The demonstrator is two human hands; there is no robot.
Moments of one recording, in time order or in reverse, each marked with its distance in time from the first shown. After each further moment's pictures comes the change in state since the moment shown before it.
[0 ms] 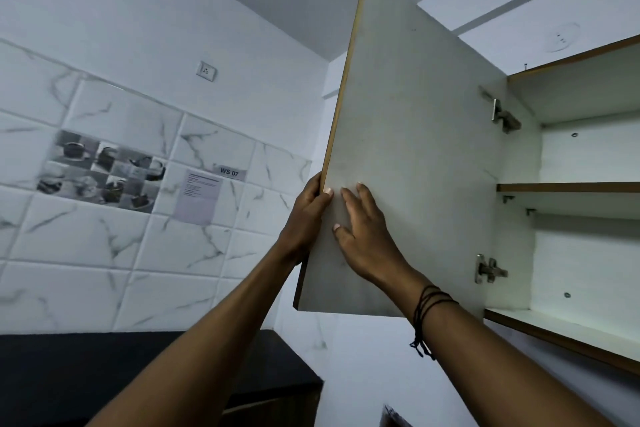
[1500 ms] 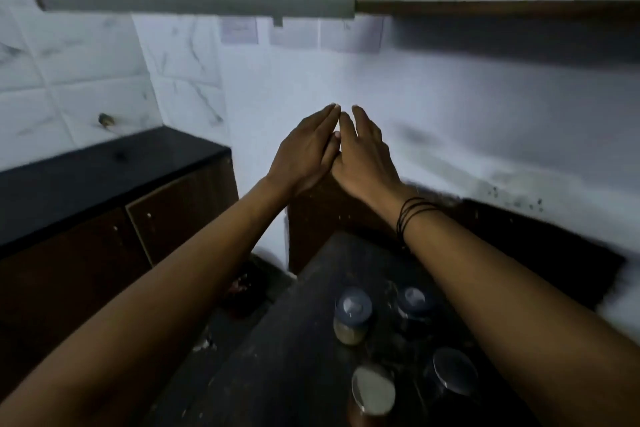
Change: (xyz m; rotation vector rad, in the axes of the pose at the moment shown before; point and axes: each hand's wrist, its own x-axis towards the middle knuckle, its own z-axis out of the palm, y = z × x) left_hand -0.242 -0.186 0.181 0.713 -0.606 0.050; right_hand -0.292 0.162 0.047 -0.385 -0.178 0.626
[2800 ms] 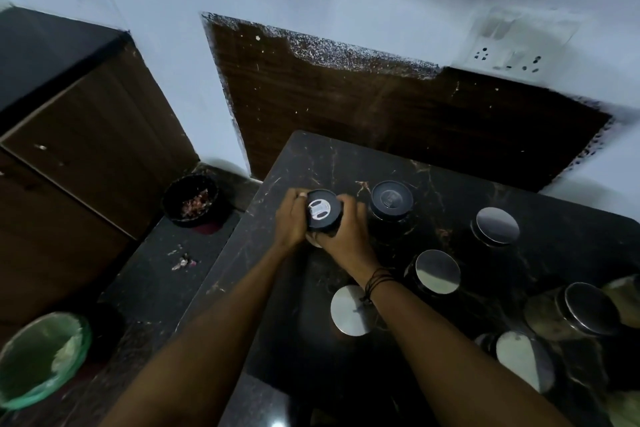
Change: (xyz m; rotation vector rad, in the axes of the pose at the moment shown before) left_hand -0.213 -0.031 0.272 -0.779 -0.265 -0.885; right_hand -0.213 0.131 0.244 0.503 -0.165 0.634
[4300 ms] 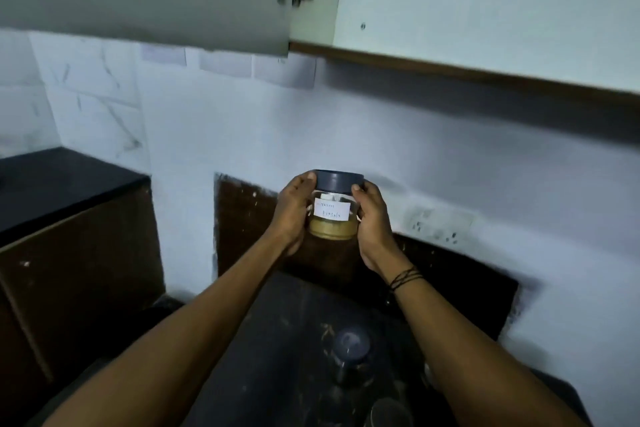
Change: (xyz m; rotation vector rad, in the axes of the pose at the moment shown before) left_hand 0.024 0.291 -0.037 -0.648 -0.231 0.283; right_hand 0.076 -0.219 -0.193 0.812 0.068 -0.232
